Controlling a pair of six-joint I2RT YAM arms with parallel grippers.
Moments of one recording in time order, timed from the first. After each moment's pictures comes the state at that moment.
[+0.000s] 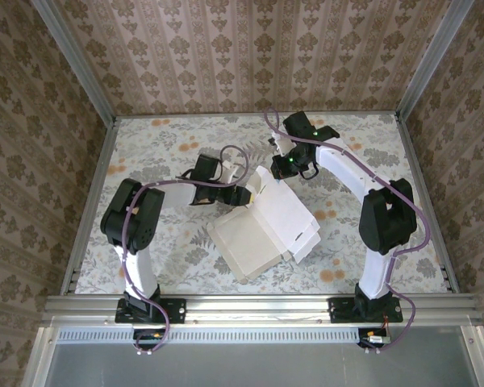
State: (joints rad) left arm -0.50 1.89 1.03 -0.01 0.72 -0.17; right arm 0.39 1.87 1.63 -0.90 -0.30 0.05
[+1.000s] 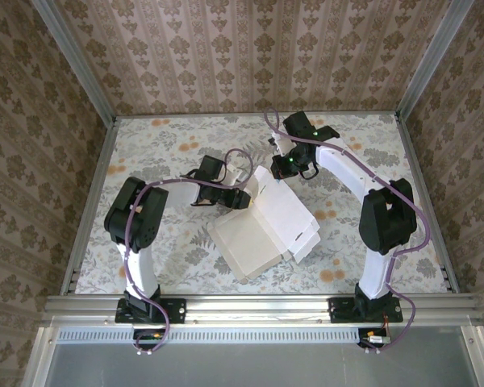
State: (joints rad) left arm -0.52 1.91 1.05 -0.11 0.65 -0.09; right arm 0.39 1.87 1.63 -0.90 -0.30 0.05
